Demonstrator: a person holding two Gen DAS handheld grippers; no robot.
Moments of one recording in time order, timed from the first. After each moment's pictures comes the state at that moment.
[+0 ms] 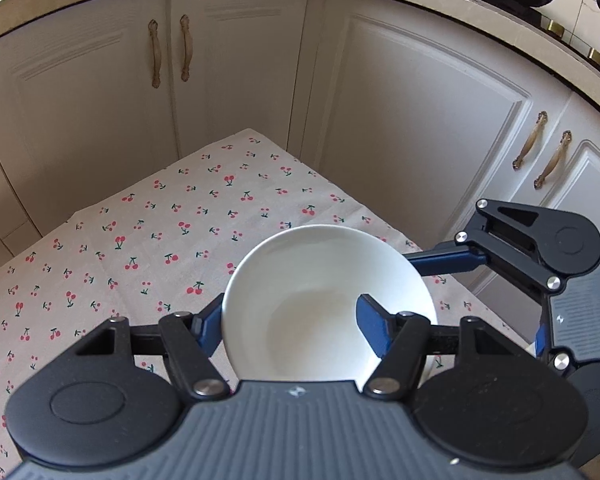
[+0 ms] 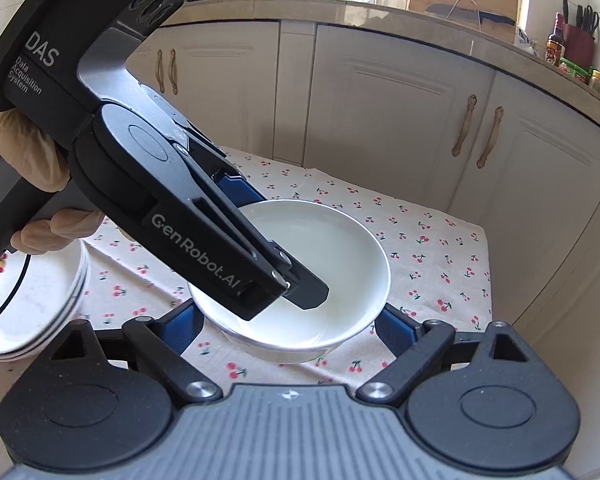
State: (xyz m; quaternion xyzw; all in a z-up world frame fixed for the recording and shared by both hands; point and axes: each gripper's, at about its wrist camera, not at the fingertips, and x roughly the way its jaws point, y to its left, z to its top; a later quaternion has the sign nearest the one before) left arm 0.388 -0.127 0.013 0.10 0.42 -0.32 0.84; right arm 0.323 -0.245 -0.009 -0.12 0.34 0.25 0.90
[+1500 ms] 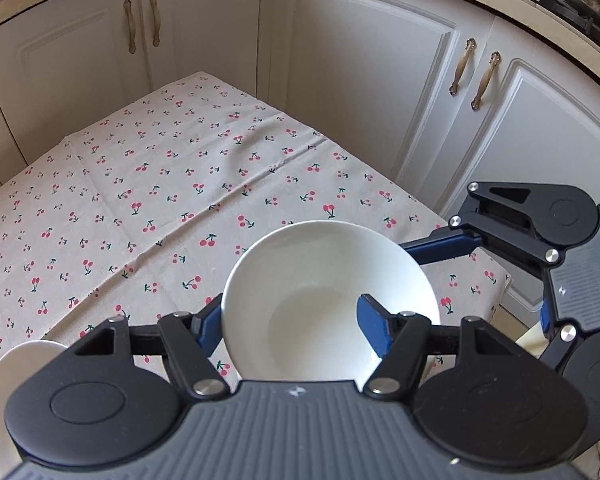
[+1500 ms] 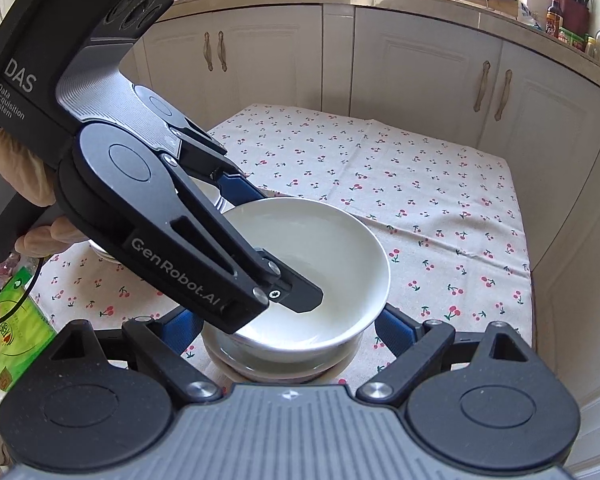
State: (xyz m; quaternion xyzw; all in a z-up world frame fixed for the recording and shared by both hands) left arm 0.232 -0.116 0.004 0.13 0.44 -0.33 0.82; right arm 0.169 -0.233 -0.010 -0.09 0.38 0.27 0.88
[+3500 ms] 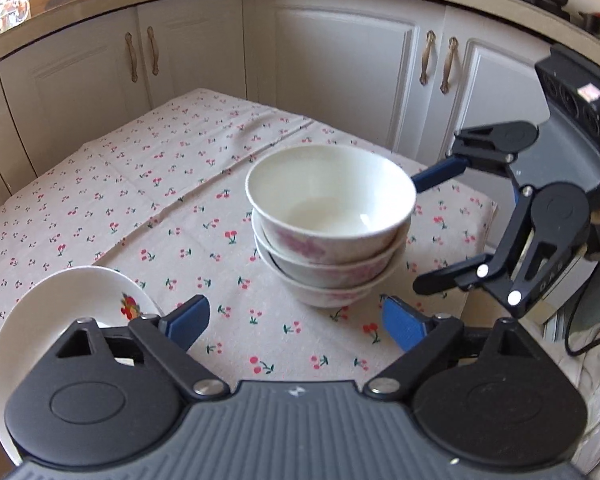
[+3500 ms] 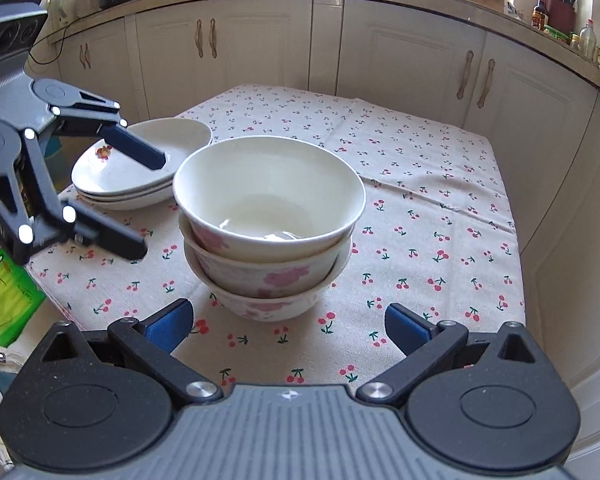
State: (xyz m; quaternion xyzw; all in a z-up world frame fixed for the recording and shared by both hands) left arm 0.162 -0.048 -0.026 0.16 0.37 -0.35 0.84; right arm 0.132 -0.251 -0.049 -0.11 0.37 0.24 0.89
